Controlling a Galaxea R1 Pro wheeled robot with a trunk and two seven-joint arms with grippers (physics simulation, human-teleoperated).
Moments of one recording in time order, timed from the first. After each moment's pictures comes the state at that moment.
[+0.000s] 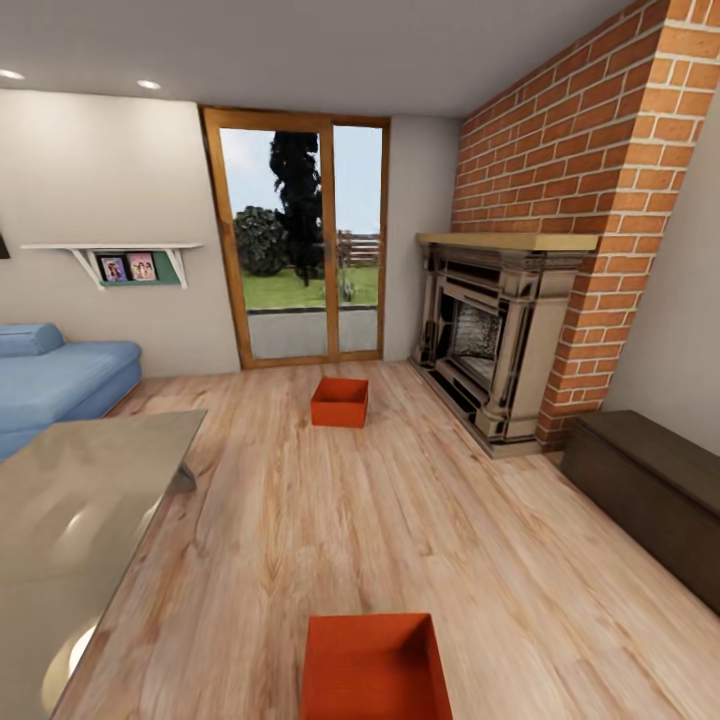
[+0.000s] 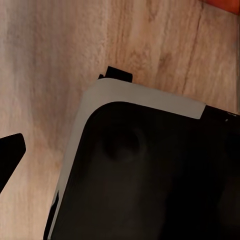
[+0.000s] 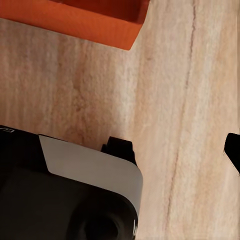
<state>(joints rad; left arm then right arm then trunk) 0.00 0.07 0.00 -0.20 0.34 0.02 -0.06 -0.24 0.02 0.93 0.02 -0.67 -0.09 0.00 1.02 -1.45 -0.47</state>
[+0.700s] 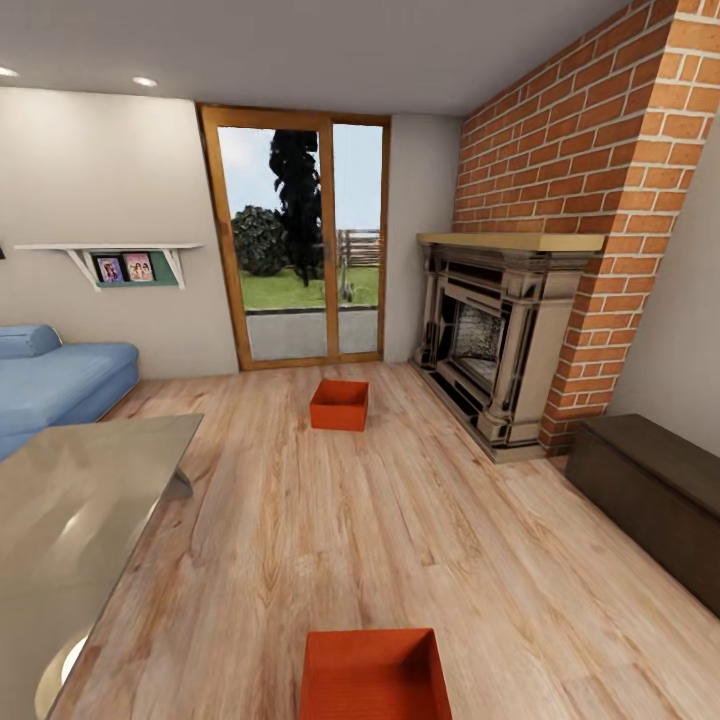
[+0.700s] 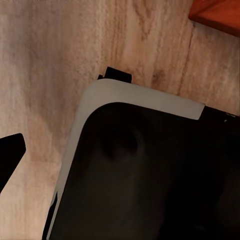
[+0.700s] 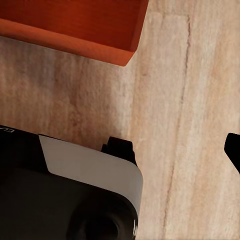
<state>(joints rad) 0.00 0.06 0.00 -0.20 0.34 0.02 -0.05 -0.24 0.02 0.93 0.02 -0.67 -0.09 0.00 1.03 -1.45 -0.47</state>
